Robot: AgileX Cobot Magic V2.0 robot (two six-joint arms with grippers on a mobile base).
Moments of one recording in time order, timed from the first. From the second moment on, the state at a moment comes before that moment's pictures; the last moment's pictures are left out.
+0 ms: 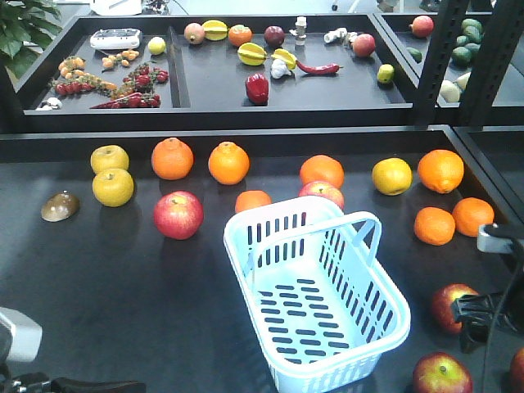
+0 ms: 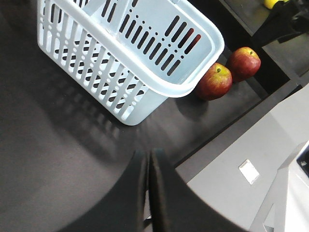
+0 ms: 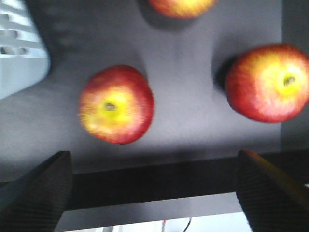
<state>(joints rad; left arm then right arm) -0.70 0.76 -0.29 -0.80 0.25 0.33 -0.04 1.43 -0.80 -0.02 0.98 0.05</state>
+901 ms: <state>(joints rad) -0.70 0.76 -0.29 -0.80 0.24 0.33 -0.09 1.76 -0.81 0.24 0.85 -0.10</state>
